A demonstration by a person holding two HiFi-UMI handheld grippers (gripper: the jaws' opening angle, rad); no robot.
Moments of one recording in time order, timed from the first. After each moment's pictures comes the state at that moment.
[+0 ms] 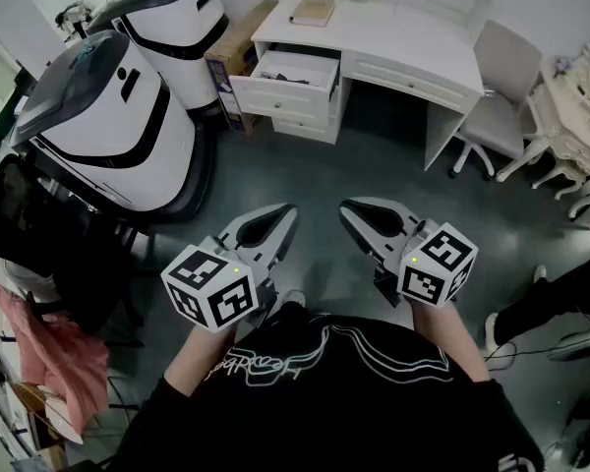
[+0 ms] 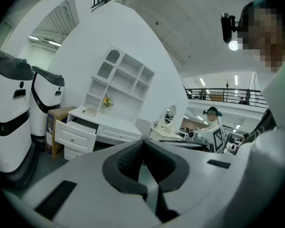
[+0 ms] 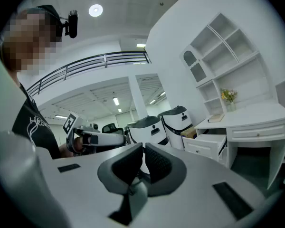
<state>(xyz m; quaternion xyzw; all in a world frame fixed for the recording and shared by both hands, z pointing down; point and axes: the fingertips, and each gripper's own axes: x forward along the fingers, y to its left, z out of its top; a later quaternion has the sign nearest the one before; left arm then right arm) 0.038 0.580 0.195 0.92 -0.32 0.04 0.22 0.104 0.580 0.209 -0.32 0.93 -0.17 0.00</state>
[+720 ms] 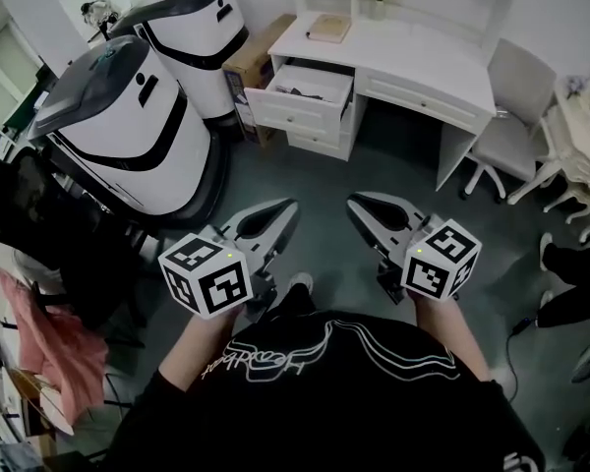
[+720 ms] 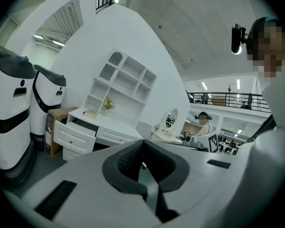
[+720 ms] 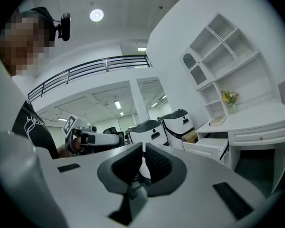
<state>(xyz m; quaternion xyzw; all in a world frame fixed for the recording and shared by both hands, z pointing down) 0.050 0.570 0.182 0.92 -0.33 0.02 0.23 0.126 0.562 0.202 -0.32 0.93 -0.17 0.02</state>
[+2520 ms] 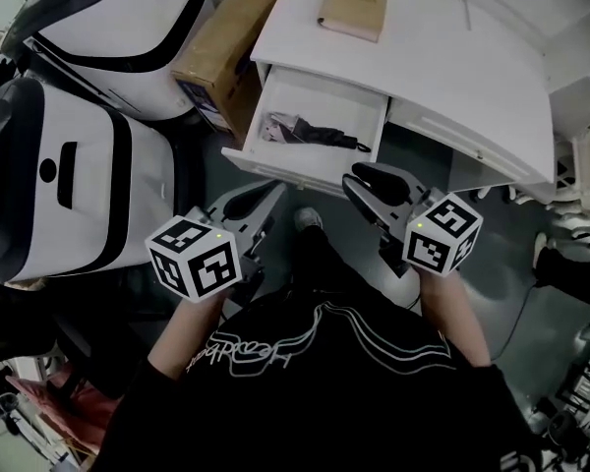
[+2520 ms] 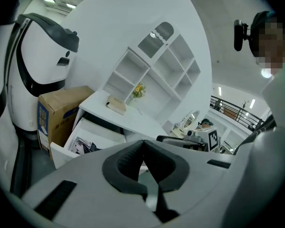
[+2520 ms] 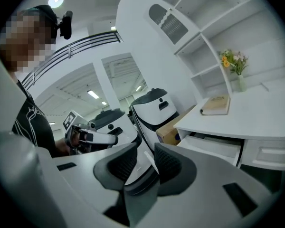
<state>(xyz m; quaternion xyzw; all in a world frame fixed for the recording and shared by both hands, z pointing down) -0.040 -0.023 0.328 0.88 -0.30 0.08 0.37 0.053 -0.026 0.341 -0.35 0.89 -0.28 -0.06</state>
